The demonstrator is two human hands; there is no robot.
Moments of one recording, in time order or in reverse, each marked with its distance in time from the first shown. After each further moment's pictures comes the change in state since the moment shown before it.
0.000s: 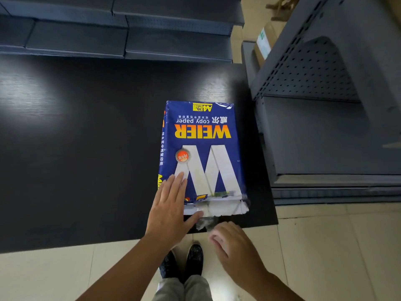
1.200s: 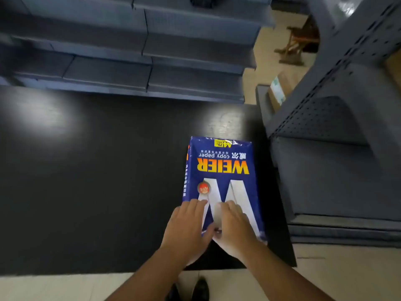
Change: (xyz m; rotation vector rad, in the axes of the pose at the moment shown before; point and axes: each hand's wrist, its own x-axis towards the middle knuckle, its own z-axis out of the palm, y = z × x) left_hand 0.017 -0.009 -0.071 -0.214 0.010 0.015; right_hand 0.136 -0.051 -0.027 -0.277 -0.187 0.256
